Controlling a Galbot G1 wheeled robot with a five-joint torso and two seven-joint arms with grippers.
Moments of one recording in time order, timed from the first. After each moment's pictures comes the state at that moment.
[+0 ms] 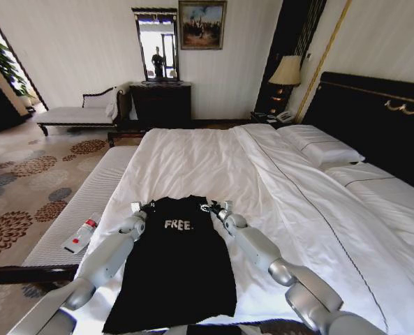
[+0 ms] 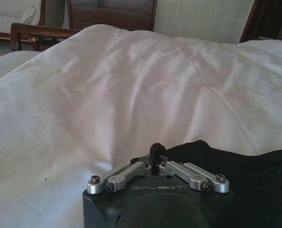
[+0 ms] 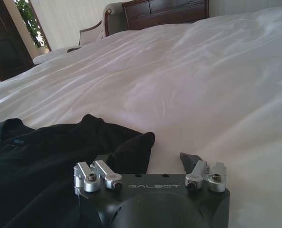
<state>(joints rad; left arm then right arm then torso) 0.64 -1.06 0.03 -1.14 -0.84 0.18 -0.17 -0.46 1.35 -0.15 0.75 0.69 -0.05 -0.17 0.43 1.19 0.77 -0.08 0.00</state>
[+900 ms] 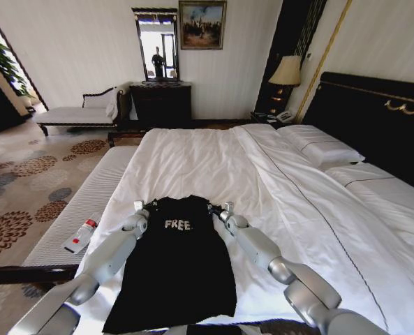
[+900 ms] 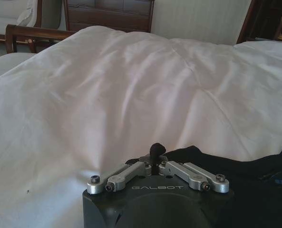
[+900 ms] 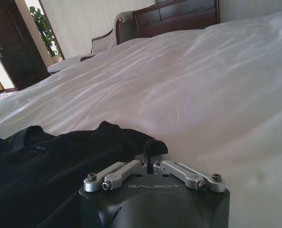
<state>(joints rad) 0.61 -1.07 0.06 -1.12 -0.85 0.18 -0.18 -0.48 1.33 -0.16 0.81 0.73 -0.04 -0.20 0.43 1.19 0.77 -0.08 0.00</state>
